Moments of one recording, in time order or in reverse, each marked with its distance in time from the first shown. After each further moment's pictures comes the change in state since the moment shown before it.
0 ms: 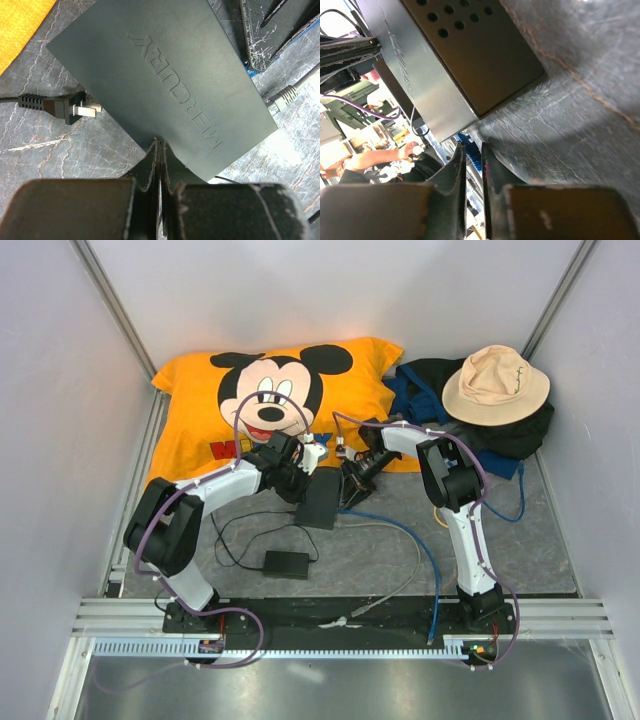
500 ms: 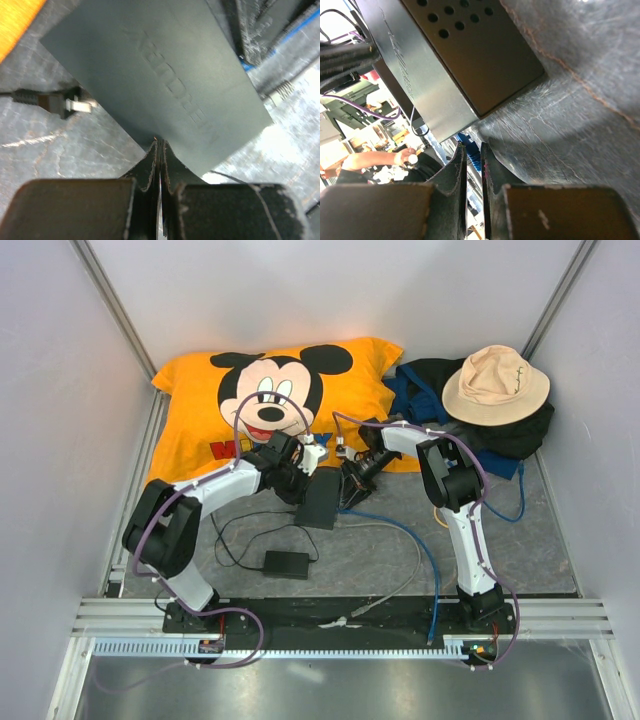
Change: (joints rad) left arm -0.003 -0.009 0.003 -0.019 0.006 -0.002; right arm 0.000 0.000 0.002 -0.003 0.002 -0.003
